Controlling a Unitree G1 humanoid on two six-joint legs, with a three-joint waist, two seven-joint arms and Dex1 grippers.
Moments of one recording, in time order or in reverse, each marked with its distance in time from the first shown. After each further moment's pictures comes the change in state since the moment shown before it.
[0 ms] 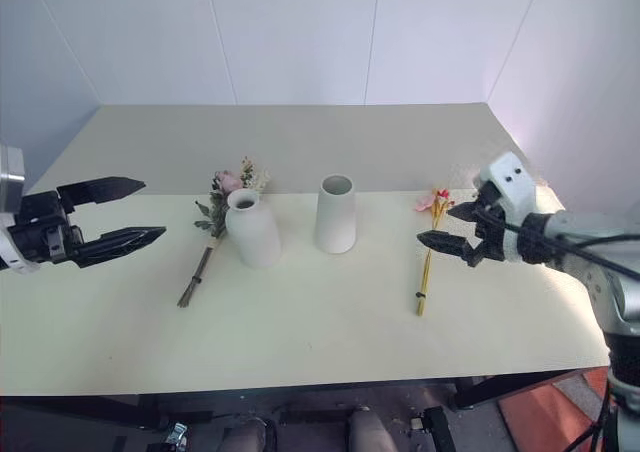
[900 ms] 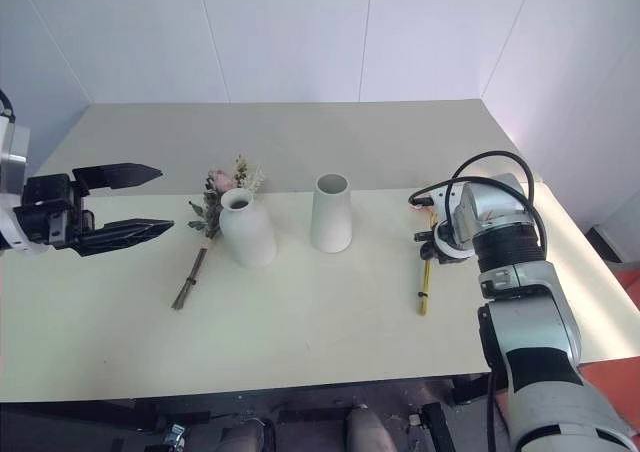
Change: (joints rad) left arm -0.150 0.021 -0.113 0.080 -0.004 -0.030 -0.106; right arm -0.524 0.430 0.226 0.815 -0.325 0.375 -0.444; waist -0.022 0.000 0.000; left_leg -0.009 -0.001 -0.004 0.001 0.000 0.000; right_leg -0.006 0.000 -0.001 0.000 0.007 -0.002
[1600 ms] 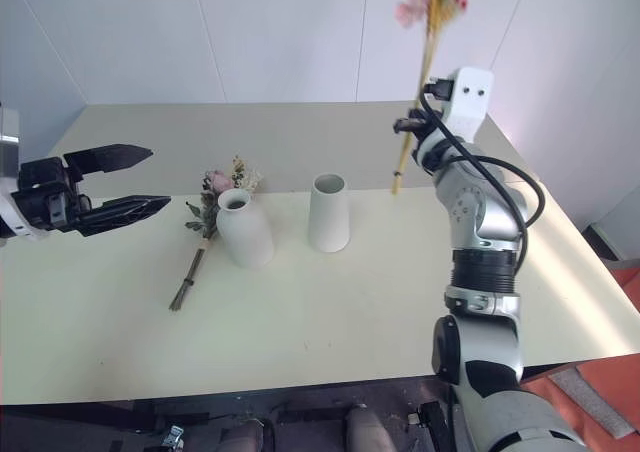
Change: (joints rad) left arm -0.062 -0.042 -0.013 0.044 0.001 -0.007 0.102; right arm 0.098 0.322 -0.423 -0.433 0.115 -0.865 -0.141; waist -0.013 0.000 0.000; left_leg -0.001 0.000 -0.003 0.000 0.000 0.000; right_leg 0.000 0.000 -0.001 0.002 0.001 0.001
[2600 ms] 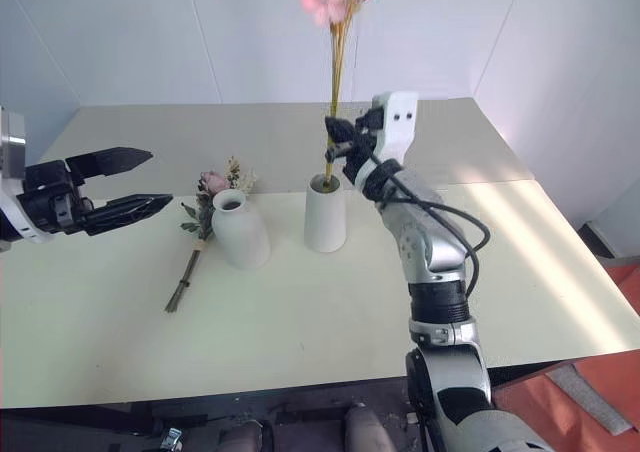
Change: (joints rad) left arm 0.030 -0.001 0.023 -0.025 -0.012 0.039 0.049; right arm 0.178 0.102 0.206 -0.101 0.016 -0.160 0.148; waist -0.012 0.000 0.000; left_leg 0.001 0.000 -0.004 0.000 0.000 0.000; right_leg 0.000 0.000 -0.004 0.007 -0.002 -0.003
